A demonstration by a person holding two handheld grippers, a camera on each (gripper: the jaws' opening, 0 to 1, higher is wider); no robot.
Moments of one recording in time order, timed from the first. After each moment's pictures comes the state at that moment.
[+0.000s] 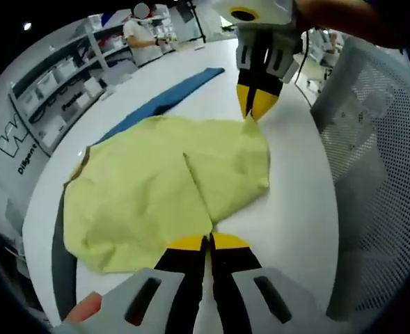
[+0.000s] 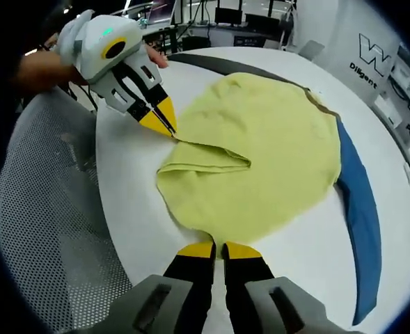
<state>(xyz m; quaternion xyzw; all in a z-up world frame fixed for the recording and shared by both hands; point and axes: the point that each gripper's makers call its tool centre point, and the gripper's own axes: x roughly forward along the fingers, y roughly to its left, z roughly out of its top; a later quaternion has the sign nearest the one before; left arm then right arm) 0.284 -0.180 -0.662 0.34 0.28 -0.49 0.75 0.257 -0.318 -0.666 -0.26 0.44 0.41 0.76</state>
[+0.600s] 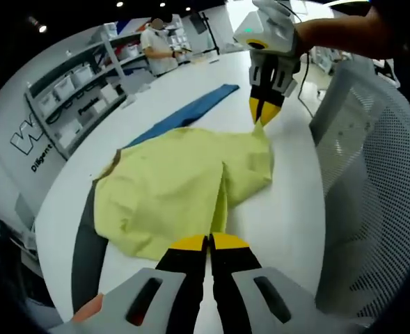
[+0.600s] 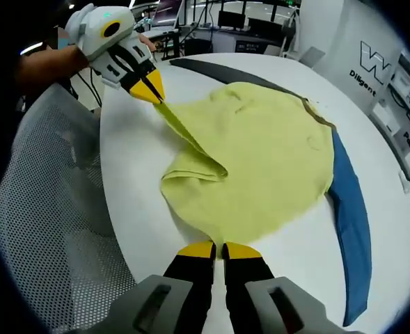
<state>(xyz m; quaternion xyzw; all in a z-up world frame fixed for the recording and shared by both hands) 0.279 -0.130 -0.616 0.33 0.25 -0.47 0.78 0.256 -0.318 -0.649 -0.27 0.42 0.41 0.76</state>
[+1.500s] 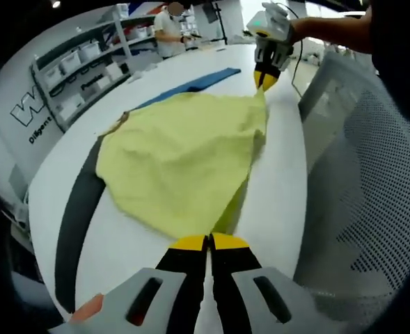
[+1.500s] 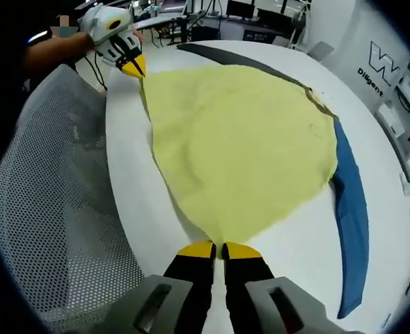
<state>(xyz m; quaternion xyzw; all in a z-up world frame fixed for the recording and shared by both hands) 0.251 -0.042 -0.647 0.30 0.32 -0.46 0.78 0.241 -0.347 -0.659 -0.31 0.45 0.41 0.73</state>
